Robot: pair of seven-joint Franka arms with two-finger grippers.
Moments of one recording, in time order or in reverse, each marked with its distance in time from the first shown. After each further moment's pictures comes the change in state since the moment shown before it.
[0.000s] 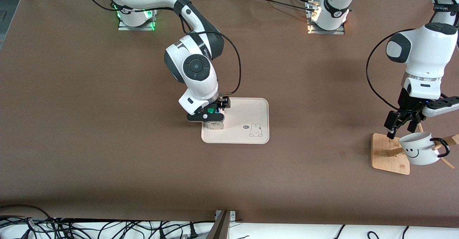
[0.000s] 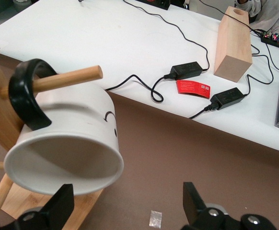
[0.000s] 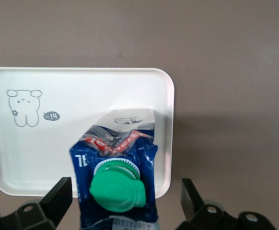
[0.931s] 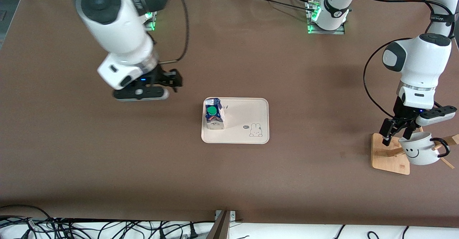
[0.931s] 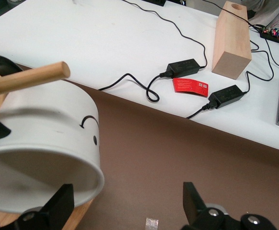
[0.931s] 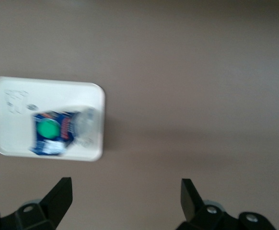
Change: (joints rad) left arm -0.024 0.076 0.005 0.066 0.000 0.006 -0.002; right arm -0.094 -0.342 -0.176 0.023 0.041 -0.405 -0.319
